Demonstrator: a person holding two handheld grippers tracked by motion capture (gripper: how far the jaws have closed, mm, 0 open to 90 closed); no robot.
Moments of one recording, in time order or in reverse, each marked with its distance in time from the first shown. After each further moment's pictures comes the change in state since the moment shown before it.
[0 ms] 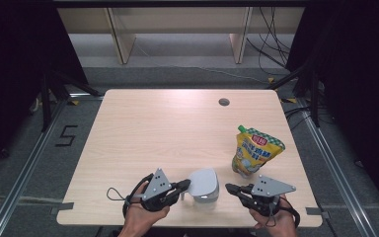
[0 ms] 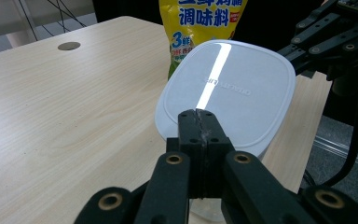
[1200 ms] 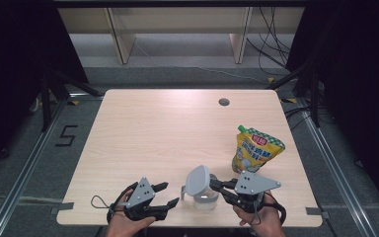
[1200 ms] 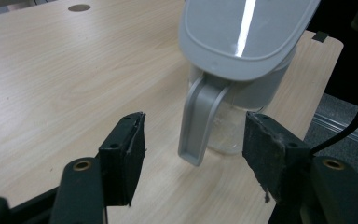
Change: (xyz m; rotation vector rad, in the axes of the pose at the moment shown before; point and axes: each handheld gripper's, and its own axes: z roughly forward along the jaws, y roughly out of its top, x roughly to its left) left arm 0.017 -0.034 -0.031 0.082 0.011 -0.014; right arm 0.024 0.046 0.021 -0.066 0.052 -0.074
